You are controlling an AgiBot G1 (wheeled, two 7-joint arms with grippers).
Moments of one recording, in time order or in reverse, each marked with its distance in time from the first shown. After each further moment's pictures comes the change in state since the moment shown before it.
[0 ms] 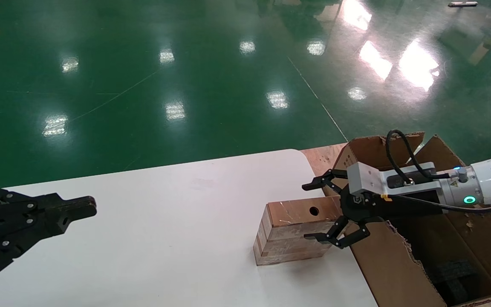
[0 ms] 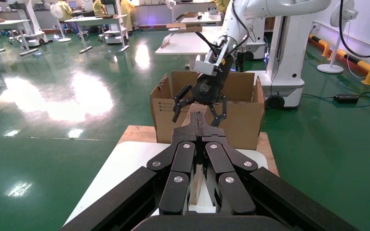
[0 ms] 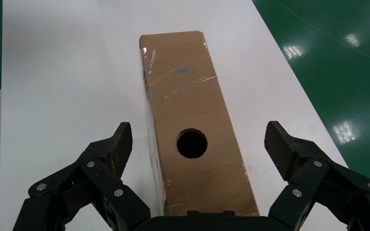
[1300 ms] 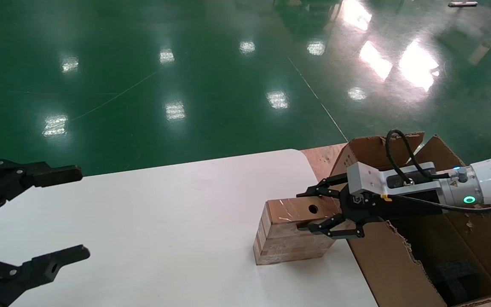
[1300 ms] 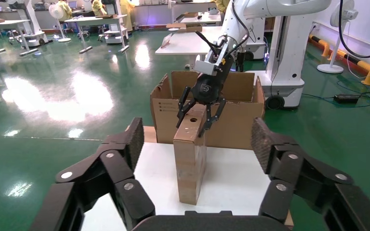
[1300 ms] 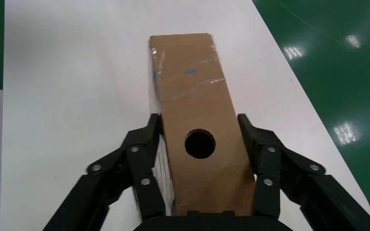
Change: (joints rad) left arm 0.000 0.000 0.000 0.000 0.000 0.000 0.000; right arm 0.003 0.004 -0.002 0.012 0.005 0.003 0.003
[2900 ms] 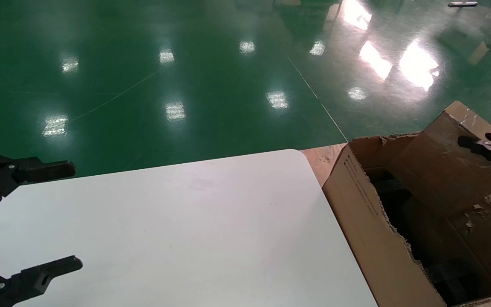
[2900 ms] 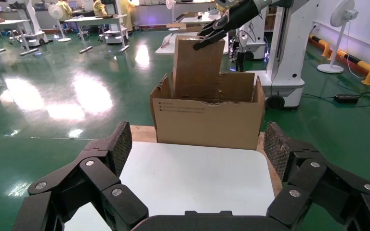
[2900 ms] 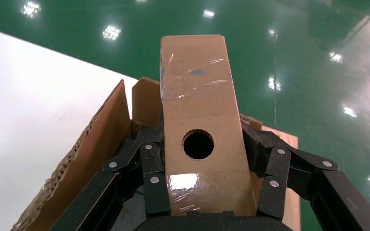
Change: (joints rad) left arm -0.001 -0.001 0.002 0.001 -0.001 0.000 0.001; right arm 0.155 0.349 0.065 -0.332 0.104 0.079 0.317
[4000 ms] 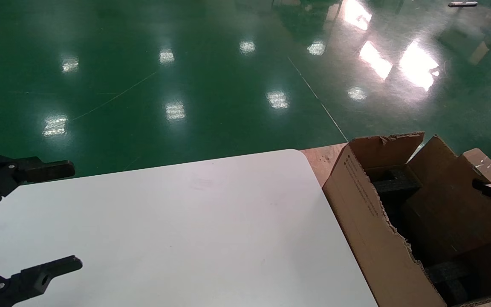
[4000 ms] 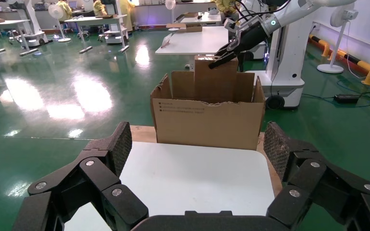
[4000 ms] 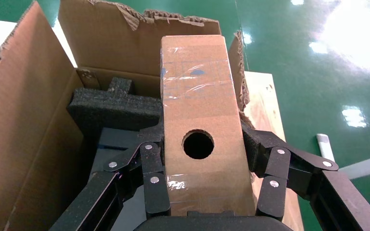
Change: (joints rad) left arm 0.000 -0.001 0.001 0.000 -0.001 -0.001 0.001; right arm -0.352 -0.096 0.142 -0.370 0.167 0.023 -0.119
